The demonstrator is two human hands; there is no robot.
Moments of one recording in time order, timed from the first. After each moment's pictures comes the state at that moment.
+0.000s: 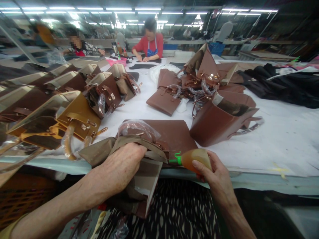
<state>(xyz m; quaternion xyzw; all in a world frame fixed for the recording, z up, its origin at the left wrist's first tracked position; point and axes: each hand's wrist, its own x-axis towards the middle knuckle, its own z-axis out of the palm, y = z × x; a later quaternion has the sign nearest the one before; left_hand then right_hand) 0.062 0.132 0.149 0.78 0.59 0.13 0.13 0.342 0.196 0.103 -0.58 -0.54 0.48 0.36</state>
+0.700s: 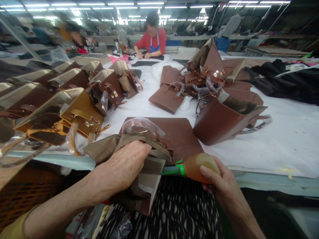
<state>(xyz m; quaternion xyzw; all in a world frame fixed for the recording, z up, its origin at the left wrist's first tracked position) 0.068 0.130 0.155 0.80 0.59 0.11 0.08 0.354 0.182 0.099 -0.54 -0.51 0.59 0.32</state>
